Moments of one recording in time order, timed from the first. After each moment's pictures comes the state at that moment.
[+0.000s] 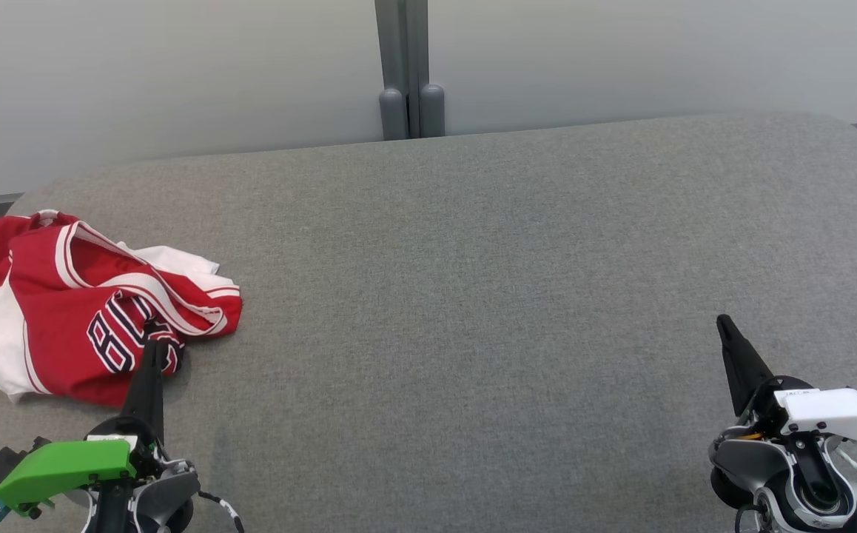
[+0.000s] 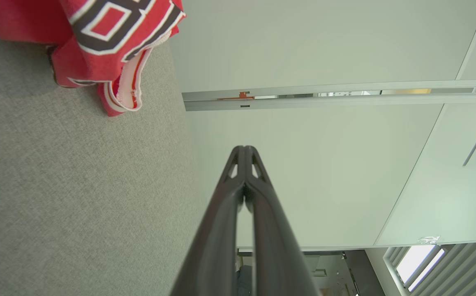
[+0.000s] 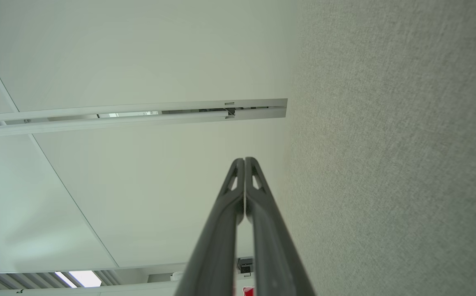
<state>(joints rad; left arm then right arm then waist) -0.10 0.05 0.11 0.24 -1.61 -0.13 0.11 -0.11 -0.05 -0.11 0.25 1.61 0.13 0.11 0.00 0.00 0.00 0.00</state>
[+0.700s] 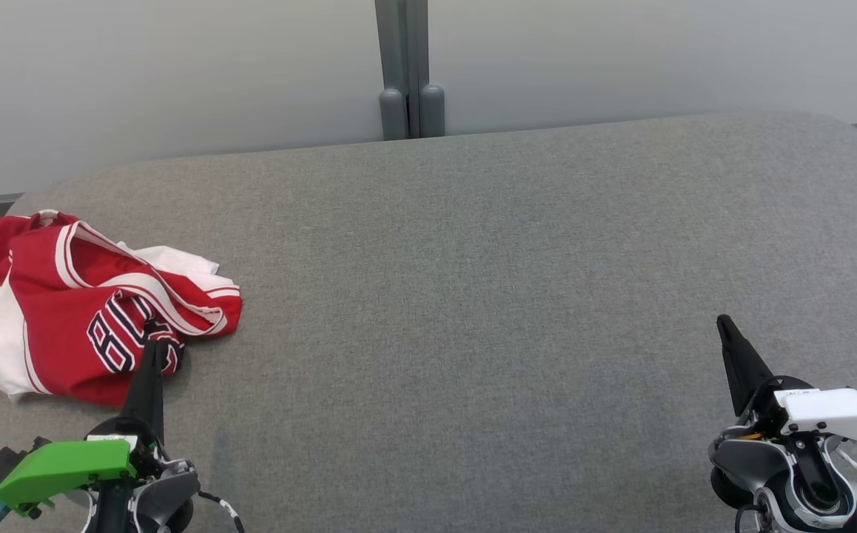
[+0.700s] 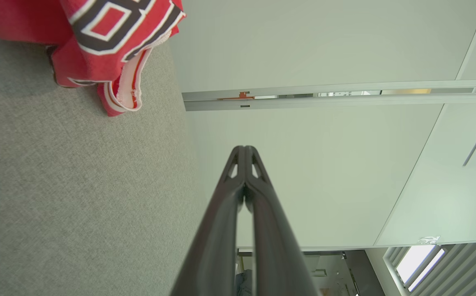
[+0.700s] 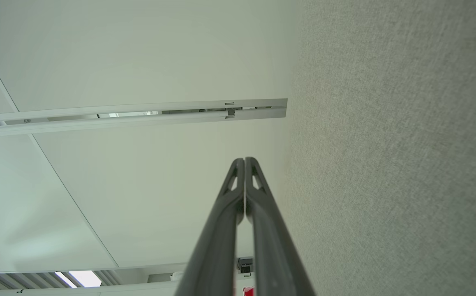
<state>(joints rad) -0.10 0.05 0.11 0.24 -1.61 -0.13 0.11 -0.11 -0.05 -0.11 0.25 1.61 0.13 0.11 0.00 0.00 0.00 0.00</state>
